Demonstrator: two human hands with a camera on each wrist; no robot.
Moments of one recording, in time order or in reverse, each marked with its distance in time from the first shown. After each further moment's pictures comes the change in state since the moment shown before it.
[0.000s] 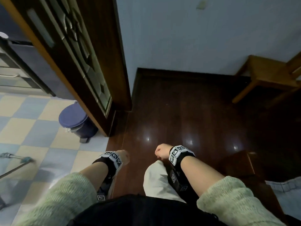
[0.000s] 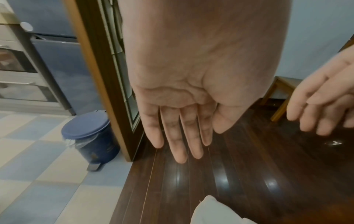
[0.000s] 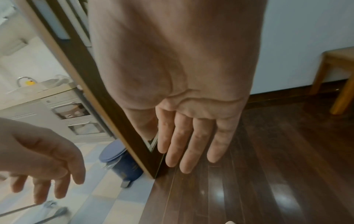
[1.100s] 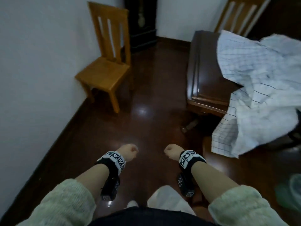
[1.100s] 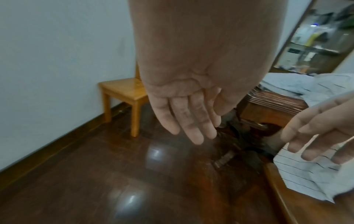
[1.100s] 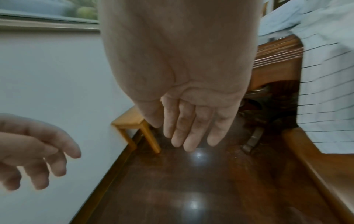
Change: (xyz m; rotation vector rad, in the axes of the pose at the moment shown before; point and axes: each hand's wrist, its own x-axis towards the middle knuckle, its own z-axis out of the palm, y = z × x) left_hand 0.253 0.666 -0.321 0.758 -0.256 1.069; right_hand 0.025 0.360 -0.341 1.264 0.658 0.874
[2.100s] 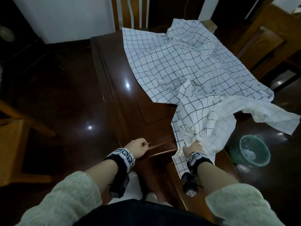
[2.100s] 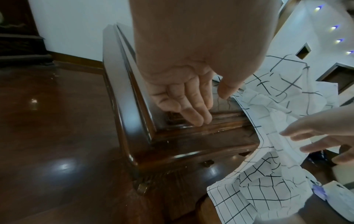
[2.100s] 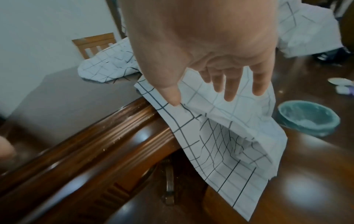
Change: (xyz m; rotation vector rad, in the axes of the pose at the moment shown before) left_hand 0.364 0.373 -0.064 0.222 -0.336 0.470; right_hand 0.140 0.207 -0.298 0.614 0.550 0.918
